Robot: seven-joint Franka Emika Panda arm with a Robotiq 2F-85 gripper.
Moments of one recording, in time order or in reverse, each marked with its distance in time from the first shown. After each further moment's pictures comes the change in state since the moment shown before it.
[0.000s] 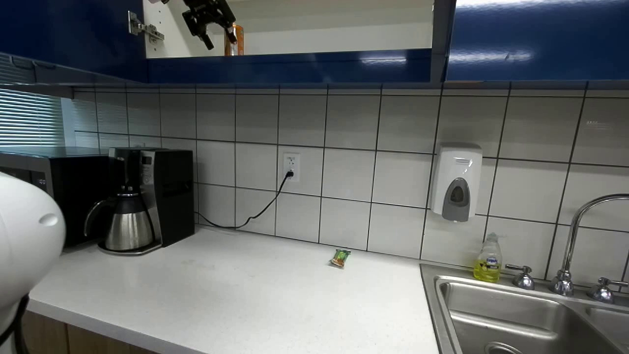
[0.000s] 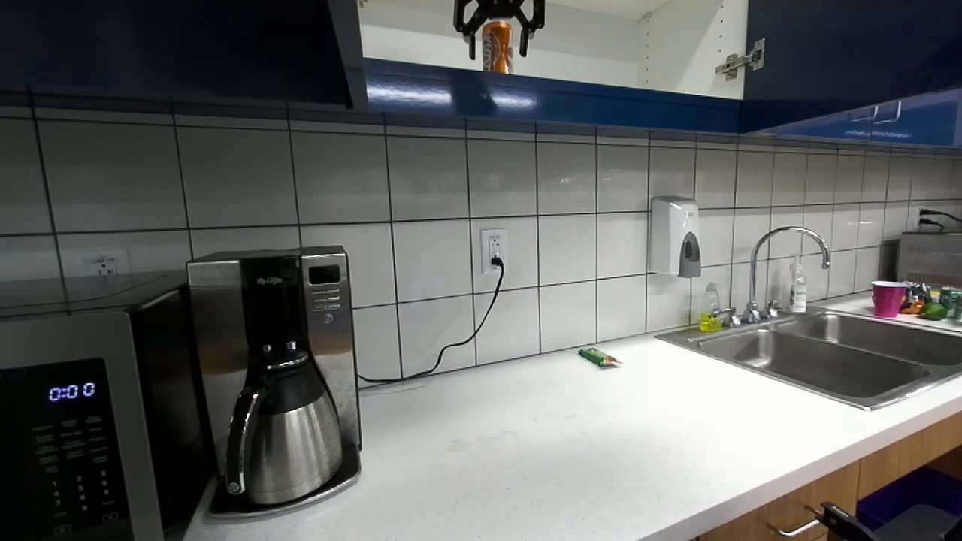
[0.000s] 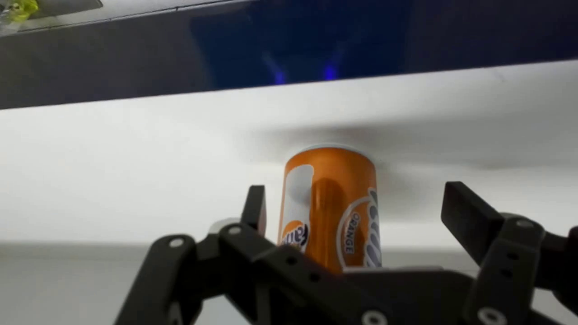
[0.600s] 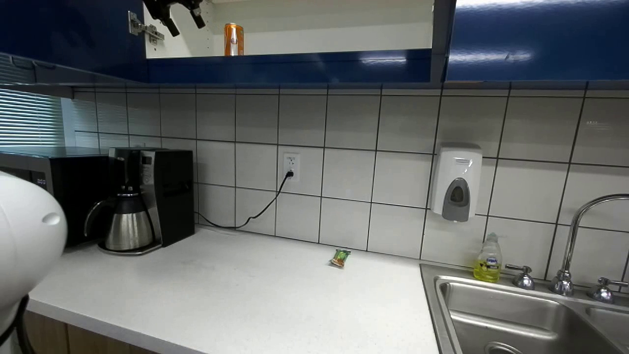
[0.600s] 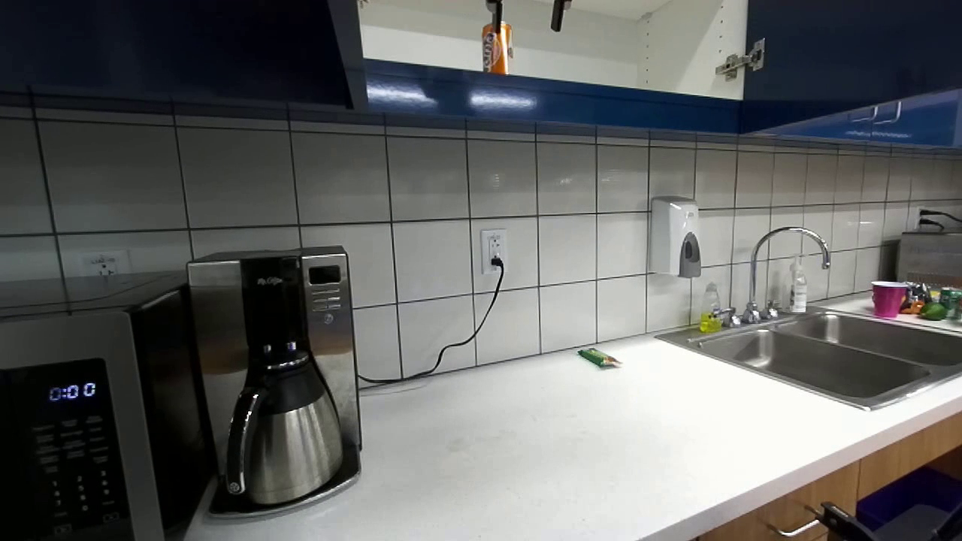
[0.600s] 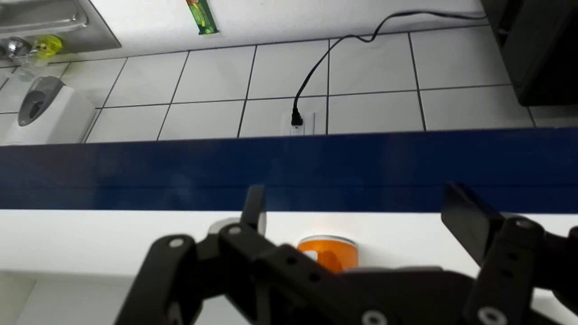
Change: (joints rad) arm 0.020 -0.378 -0.007 -0.400 0.115 0.018 0.000
